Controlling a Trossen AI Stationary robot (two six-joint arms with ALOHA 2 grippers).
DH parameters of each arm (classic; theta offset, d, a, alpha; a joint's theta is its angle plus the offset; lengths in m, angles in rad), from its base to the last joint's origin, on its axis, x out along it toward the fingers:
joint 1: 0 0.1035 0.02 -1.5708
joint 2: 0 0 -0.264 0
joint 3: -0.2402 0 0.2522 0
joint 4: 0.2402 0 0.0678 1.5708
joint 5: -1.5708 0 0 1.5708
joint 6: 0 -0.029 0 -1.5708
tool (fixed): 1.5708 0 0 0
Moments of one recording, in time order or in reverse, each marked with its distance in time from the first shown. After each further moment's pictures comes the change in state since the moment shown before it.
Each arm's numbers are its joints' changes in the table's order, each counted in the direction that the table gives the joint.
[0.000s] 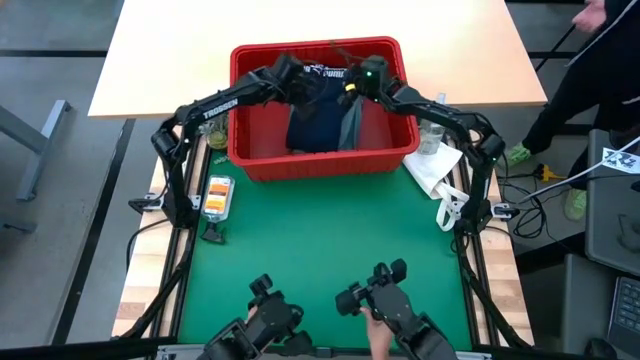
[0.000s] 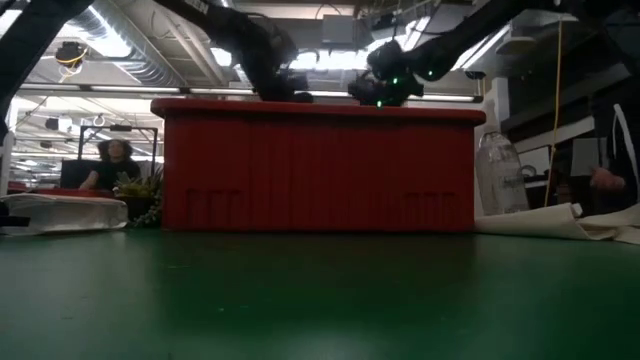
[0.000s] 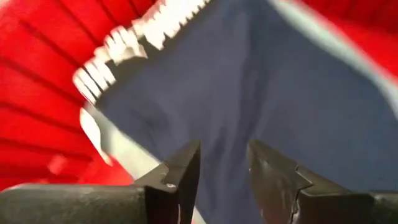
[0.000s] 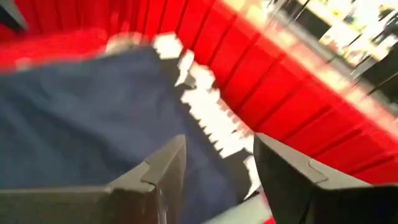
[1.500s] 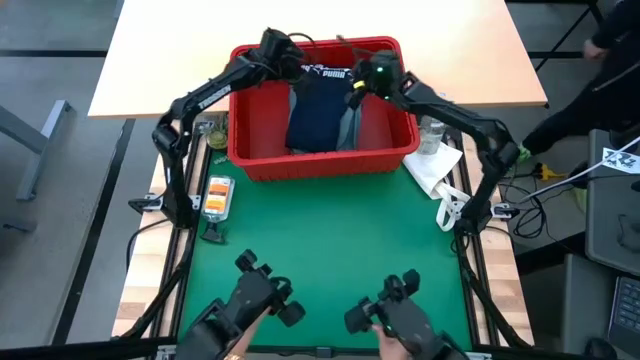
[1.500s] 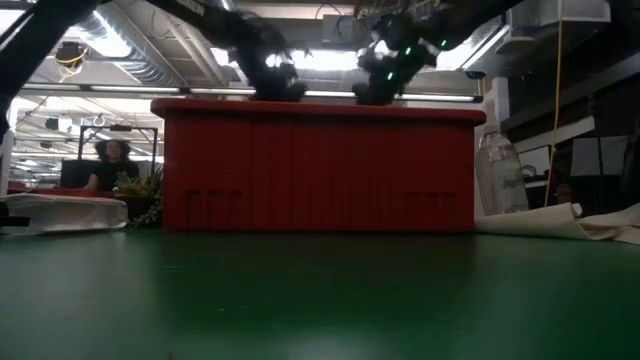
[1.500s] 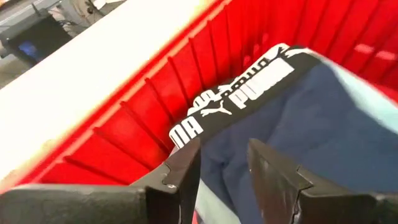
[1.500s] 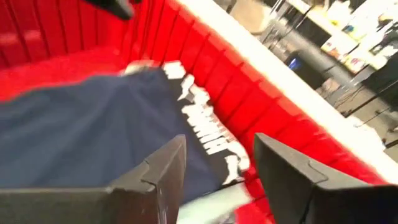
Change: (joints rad) left arm 0.109 0.044 -0.150 -0.086 0.007 0.001; right arm 0.025 -0.140 0.000 0.118 0.006 0.001
